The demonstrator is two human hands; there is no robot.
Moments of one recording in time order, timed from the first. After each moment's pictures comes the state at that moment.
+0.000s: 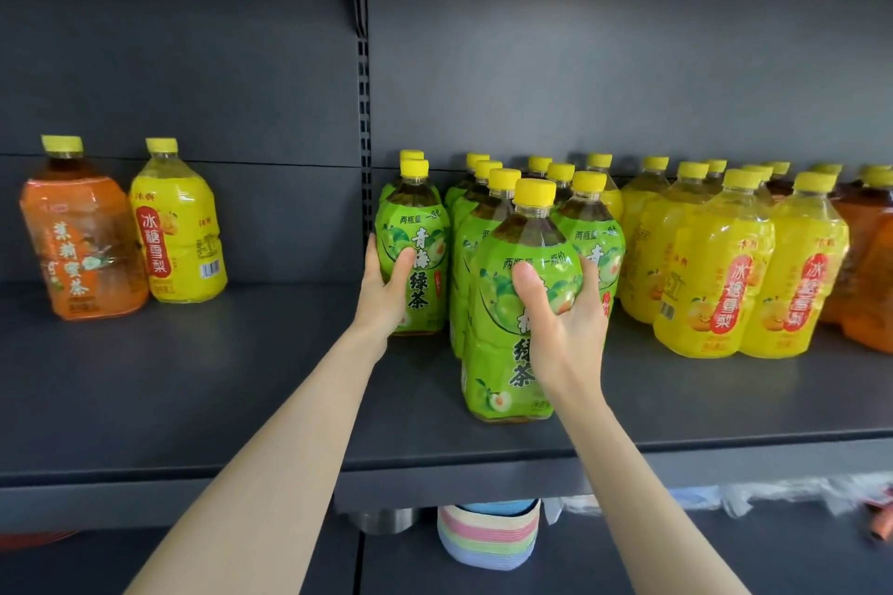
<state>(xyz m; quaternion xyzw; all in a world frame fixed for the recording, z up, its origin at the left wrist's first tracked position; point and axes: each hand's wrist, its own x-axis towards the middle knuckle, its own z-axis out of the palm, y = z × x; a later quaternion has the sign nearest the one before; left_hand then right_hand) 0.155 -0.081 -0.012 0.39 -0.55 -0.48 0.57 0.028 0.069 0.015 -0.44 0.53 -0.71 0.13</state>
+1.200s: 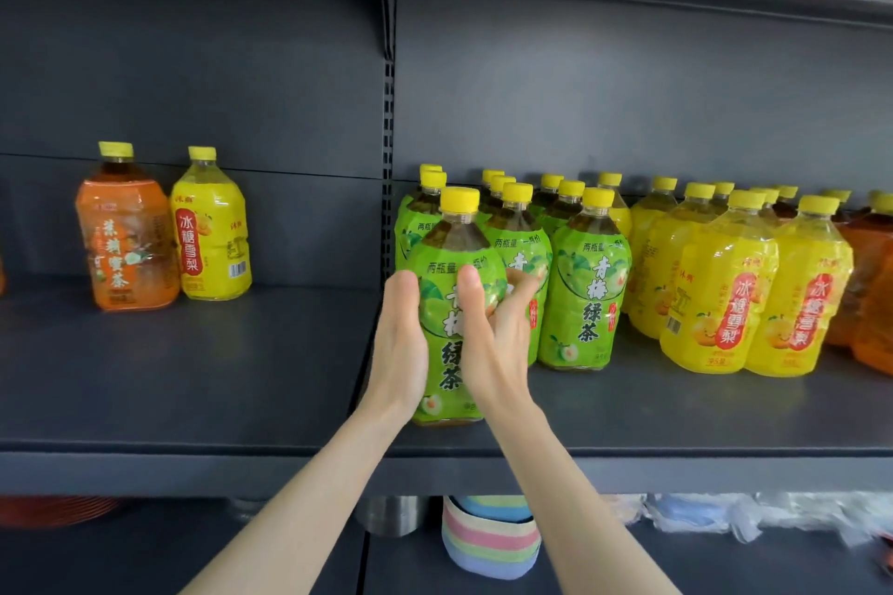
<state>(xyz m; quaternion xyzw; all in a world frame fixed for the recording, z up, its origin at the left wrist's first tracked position) 0.164 0.015 -0.014 0.31 -0.58 -0.45 0.61 0.080 0.052 0.001 -0.51 0.53 -0.66 0.18</state>
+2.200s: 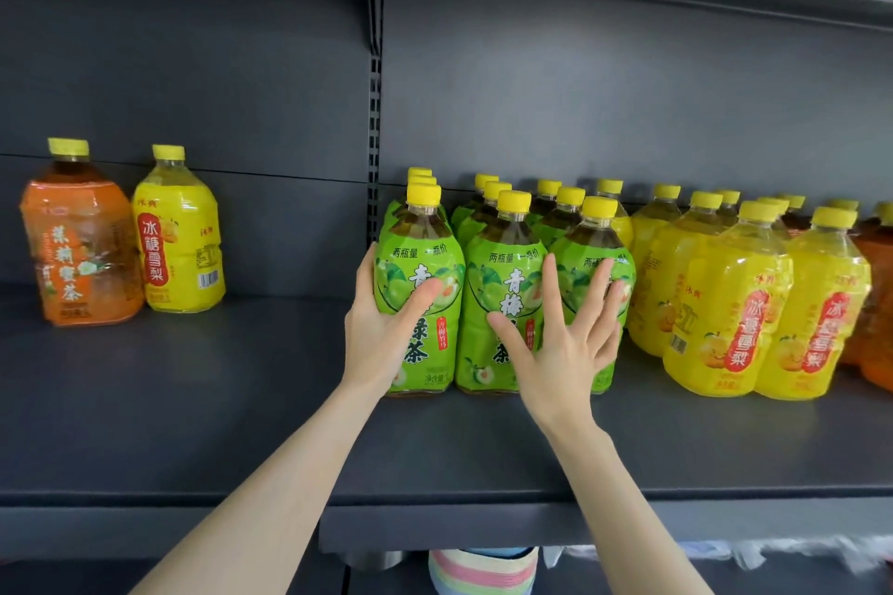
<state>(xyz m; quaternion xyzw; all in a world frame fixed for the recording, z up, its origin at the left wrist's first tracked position) 0.159 -0.043 -0.011 0.36 -0.57 -0.36 0.64 -0.002 -0.003 -0.036 -0.51 0.66 -0.51 -0.23</state>
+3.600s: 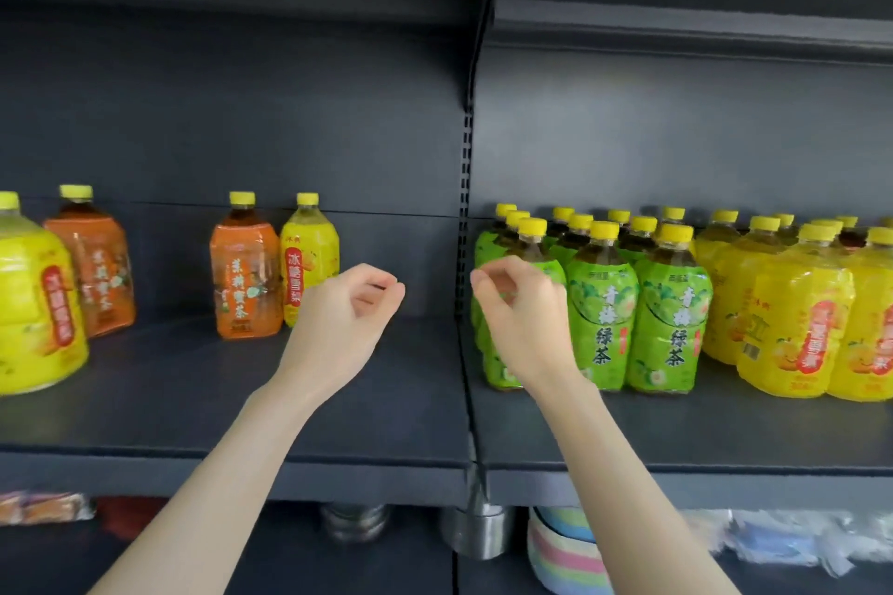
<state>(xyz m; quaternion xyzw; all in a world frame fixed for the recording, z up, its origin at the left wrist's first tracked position) 0.347 0.040 0.052 0.42 -0.71 -0.17 0.54 0.166 0.054 0.056 -0.61 0.55 -0.57 0.00</state>
